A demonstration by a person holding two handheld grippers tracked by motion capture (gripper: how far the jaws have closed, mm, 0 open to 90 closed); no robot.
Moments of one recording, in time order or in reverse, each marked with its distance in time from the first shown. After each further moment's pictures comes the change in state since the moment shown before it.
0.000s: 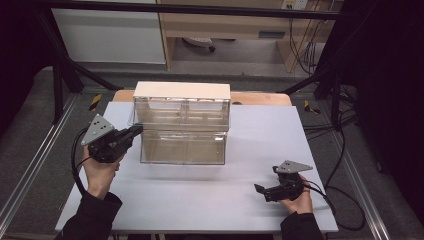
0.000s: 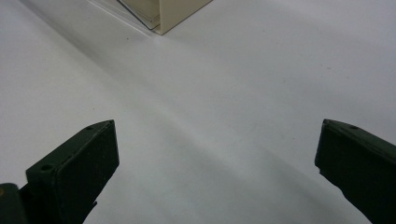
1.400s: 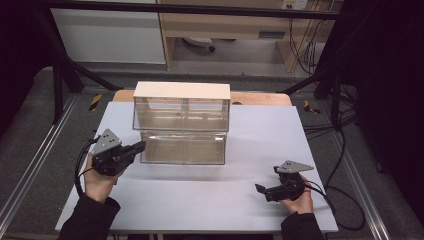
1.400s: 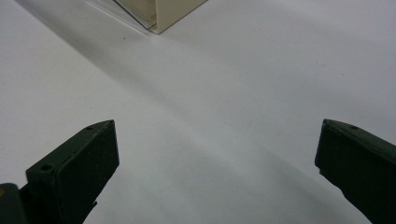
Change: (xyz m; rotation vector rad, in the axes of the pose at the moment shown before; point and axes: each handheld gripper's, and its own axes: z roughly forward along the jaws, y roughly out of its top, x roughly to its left) left arm 0.000 -0.040 -0.003 0.195 -0.054 0.029; right arm -0.001 -0.001 -0.002 0.002 -0.006 0.012
